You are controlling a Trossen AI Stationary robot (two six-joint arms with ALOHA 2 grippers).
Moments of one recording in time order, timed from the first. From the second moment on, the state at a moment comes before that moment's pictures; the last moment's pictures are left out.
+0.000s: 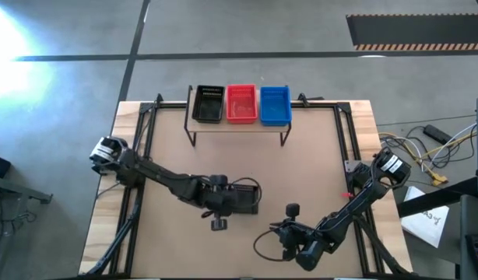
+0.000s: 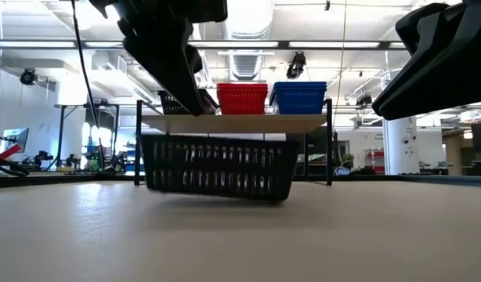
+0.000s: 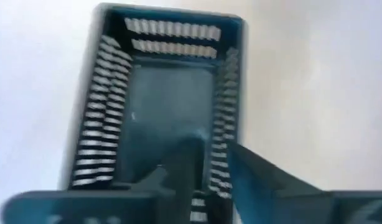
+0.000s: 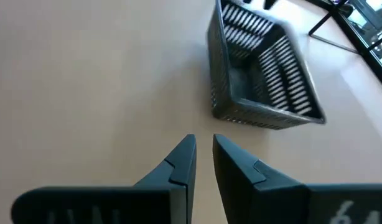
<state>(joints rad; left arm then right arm) -0.35 1.71 1.26 -0.59 -0.18 -0.35 0.80 1.83 1.01 -0.17 0.84 0.44</state>
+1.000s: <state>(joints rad) -0.32 1.71 1.16 -0.60 -0.13 0.60 0.80 1.83 1.00 -0.18 0.84 0.44</state>
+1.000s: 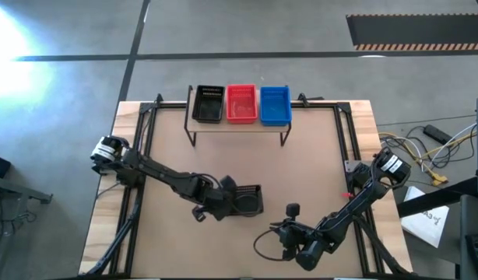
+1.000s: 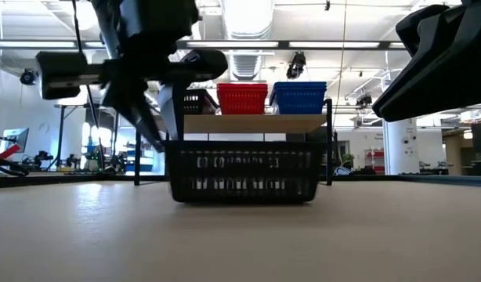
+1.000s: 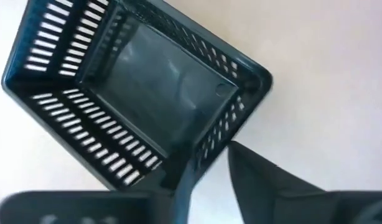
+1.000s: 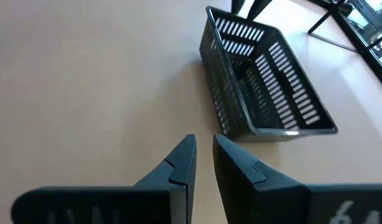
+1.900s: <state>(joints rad) -0.41 1.71 1.23 -0.64 -0.16 0.61 0.80 1.83 1.00 -0.18 0.84 0.45</state>
